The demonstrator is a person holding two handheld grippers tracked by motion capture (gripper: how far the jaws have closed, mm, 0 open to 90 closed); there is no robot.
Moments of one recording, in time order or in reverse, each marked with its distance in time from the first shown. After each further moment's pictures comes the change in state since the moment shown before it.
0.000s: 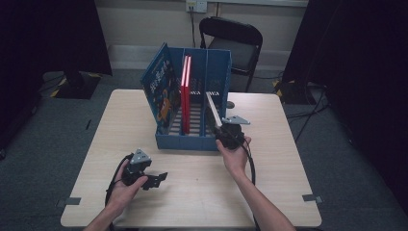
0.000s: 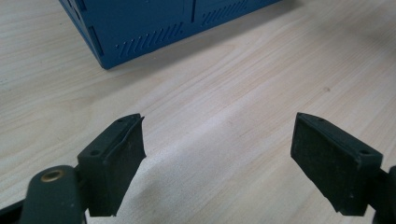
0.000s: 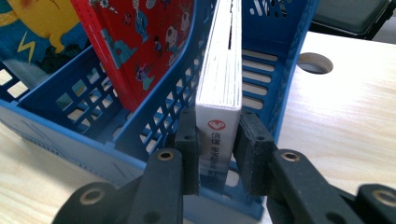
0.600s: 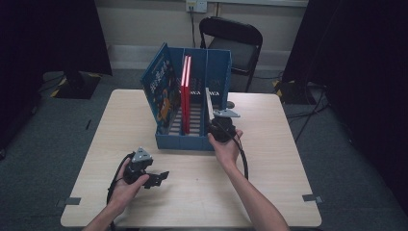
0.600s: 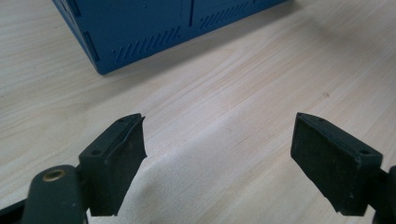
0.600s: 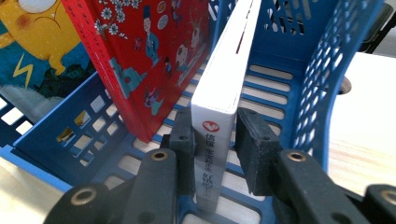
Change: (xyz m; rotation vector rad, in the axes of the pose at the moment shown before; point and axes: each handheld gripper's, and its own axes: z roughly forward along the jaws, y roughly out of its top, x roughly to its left) left arm 0.000 0.004 0.004 0.002 -0.010 -0.009; right arm 0.015 0.018 0.024 -0.005 -0.005 -0.006
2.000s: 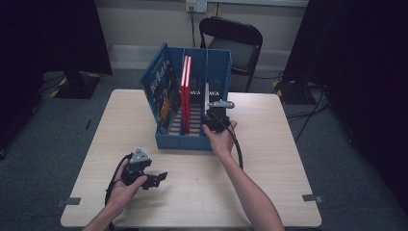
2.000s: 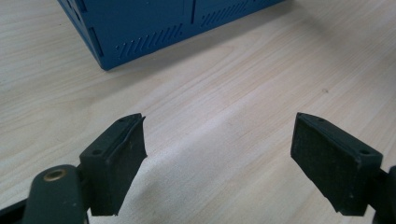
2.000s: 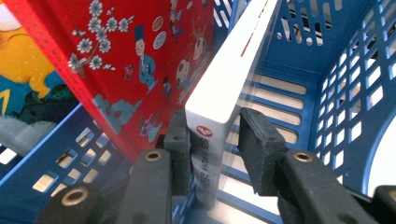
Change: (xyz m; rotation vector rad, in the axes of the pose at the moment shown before) left arm 0.001 -0.003 -0.004 -0.006 -0.001 0.001; right arm 0.000 0.023 0.032 0.041 0.012 -0.003
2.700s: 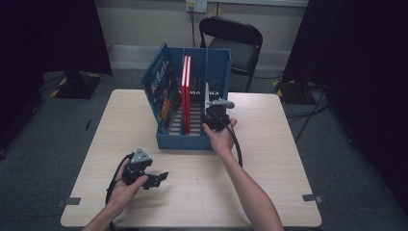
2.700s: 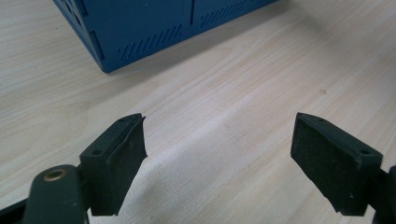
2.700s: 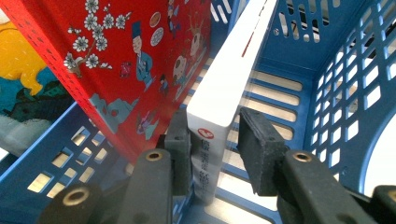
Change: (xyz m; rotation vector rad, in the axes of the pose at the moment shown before) left arm -0.001 0.002 0.001 0.003 -0.001 0.012; right arm 0.000 0.005 0.002 0.034 -0.014 -0.022
